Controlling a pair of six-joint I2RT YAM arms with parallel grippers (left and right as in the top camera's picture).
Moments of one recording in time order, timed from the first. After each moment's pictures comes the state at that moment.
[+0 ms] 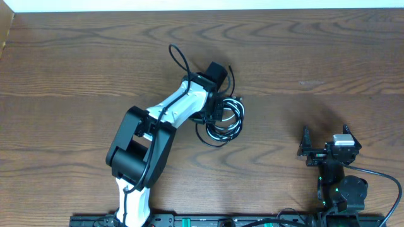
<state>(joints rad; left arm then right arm) -0.53 2.05 1.35 -0.82 0.12 -0.41 0.00 0.01 0.01 -0.07 0.01 -0.04</state>
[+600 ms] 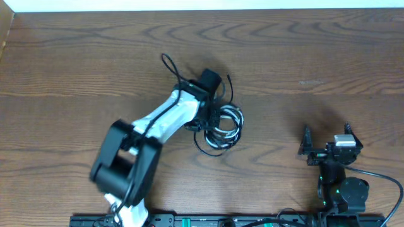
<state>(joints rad) -0.52 1.85 1.23 -0.75 0.17 -0.41 0.00 0.01 0.01 -0.01 0.02 -0.05</state>
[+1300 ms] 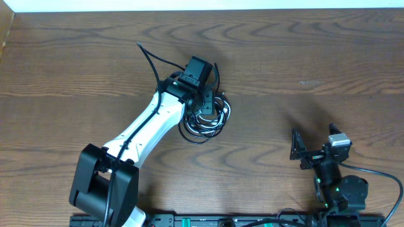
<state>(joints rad) -0.48 1.72 1.24 -0.74 0.03 -0.43 0.00 0.02 0.03 -0.10 -0.17 0.09</state>
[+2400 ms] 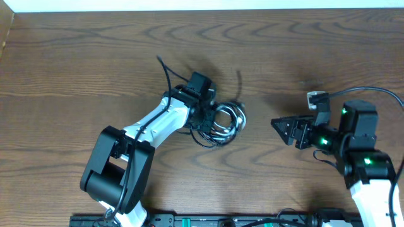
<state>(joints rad) -0.48 1.82 1.10 -0.63 0.24 -0.13 0.00 0.95 0.72 -0.60 -0.70 0.25</state>
